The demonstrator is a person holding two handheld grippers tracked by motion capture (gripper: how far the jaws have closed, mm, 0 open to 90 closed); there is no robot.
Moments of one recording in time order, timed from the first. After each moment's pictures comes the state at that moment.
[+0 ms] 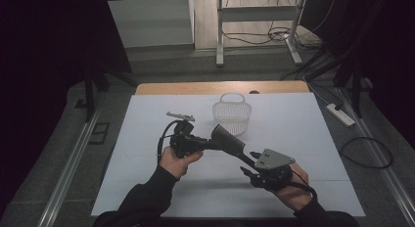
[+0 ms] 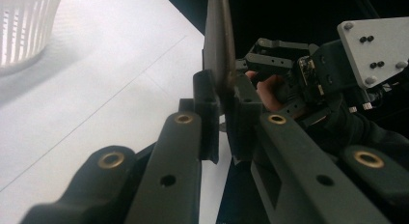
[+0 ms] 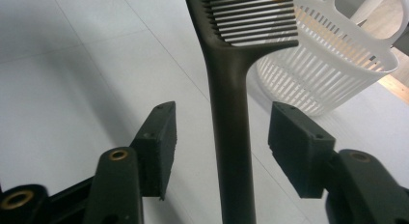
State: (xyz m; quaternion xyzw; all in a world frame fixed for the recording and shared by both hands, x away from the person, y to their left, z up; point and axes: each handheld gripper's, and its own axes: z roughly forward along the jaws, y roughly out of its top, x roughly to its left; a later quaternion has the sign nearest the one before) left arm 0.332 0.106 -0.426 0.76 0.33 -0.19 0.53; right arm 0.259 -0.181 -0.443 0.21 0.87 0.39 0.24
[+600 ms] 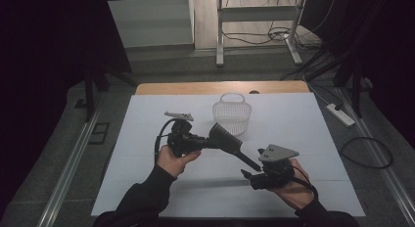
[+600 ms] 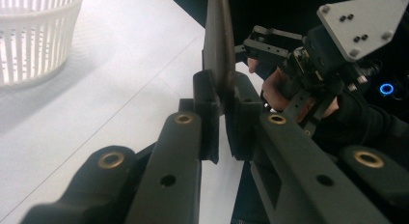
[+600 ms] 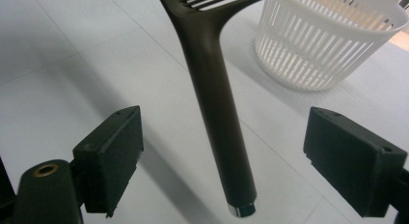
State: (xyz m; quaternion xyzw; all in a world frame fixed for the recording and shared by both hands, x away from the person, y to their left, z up) left arm 0.330 0.110 -0.418 0.78 0.31 -0.15 0.52; right arm 0.269 -0.189 -0.445 0.27 0.86 0.39 0.19
